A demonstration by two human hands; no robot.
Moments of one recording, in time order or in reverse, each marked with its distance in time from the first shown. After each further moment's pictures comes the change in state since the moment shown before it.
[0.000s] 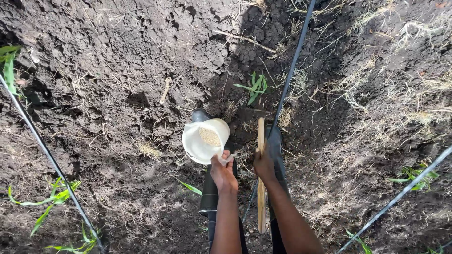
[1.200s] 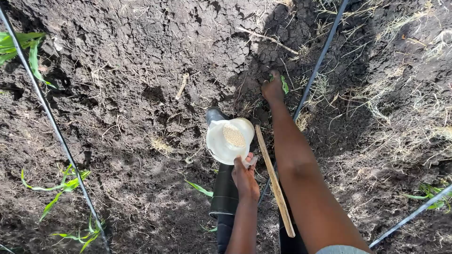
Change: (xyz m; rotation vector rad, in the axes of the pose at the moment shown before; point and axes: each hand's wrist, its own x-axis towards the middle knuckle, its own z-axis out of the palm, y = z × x) left_hand -0.051 0.008 0.028 -0.061 -0.043 -0.029; right_hand 0.275 -0.169 -0.006 -0.024 0.109 -0.128
